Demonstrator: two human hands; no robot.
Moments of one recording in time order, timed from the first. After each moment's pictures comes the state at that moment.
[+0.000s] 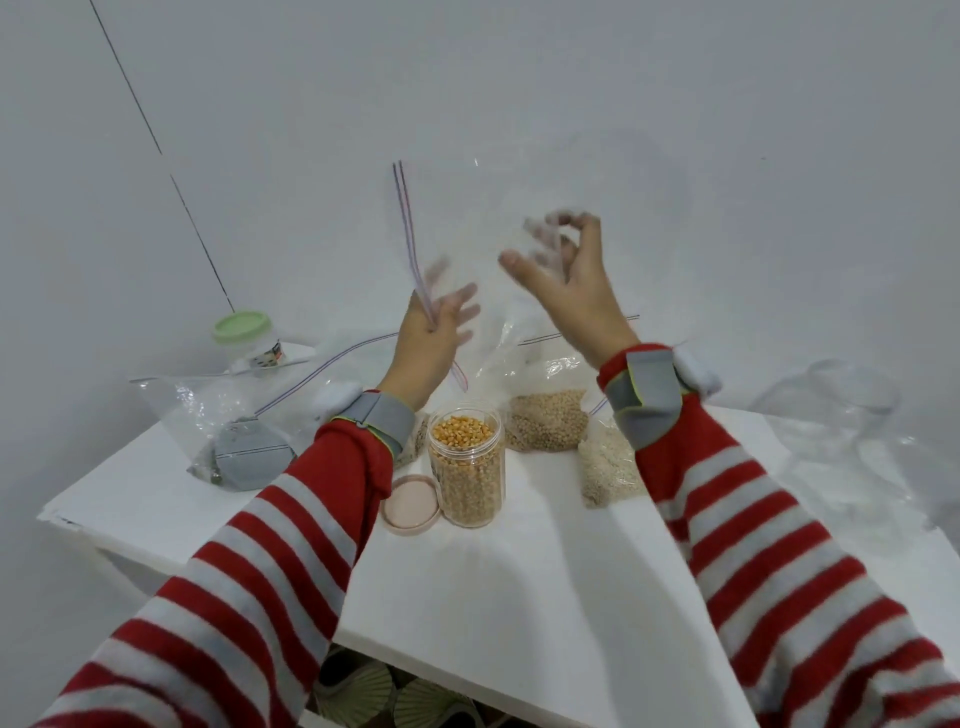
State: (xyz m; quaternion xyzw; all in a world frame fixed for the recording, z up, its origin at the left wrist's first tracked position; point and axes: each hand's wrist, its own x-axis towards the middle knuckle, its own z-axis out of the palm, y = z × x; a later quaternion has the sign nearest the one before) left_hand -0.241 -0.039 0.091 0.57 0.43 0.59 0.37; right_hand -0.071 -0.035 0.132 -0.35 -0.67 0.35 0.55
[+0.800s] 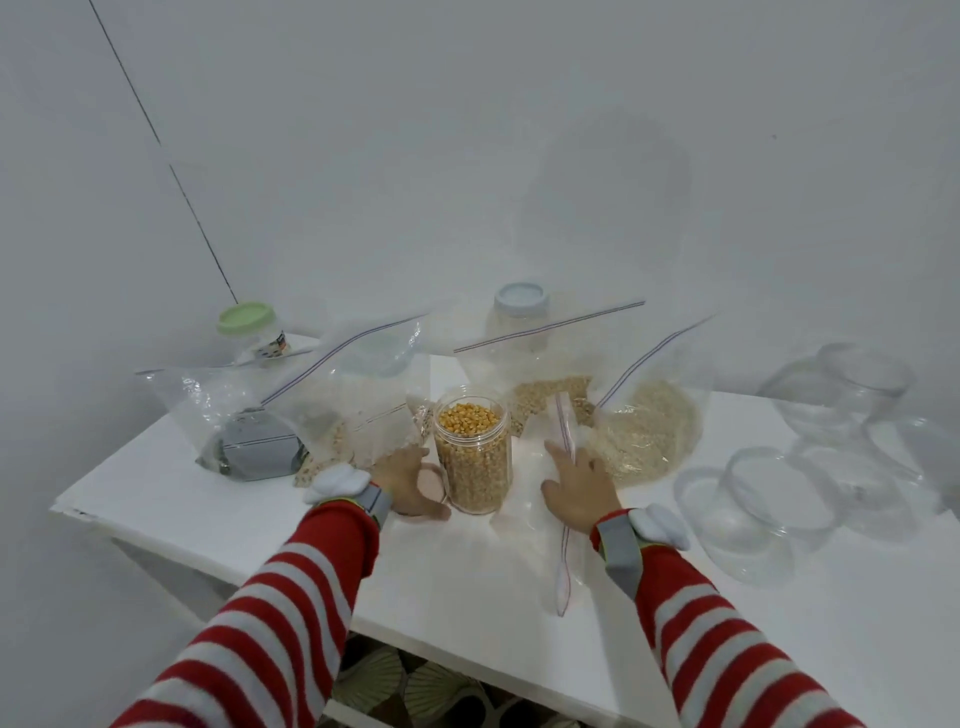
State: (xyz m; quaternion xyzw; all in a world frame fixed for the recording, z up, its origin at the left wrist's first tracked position) left_hand -0.320 -0.055 -0.068 0.68 0.69 -0.05 0.22; right_hand -0.057 -0.073 -0.085 -0.65 -0.72 0.22 0.11
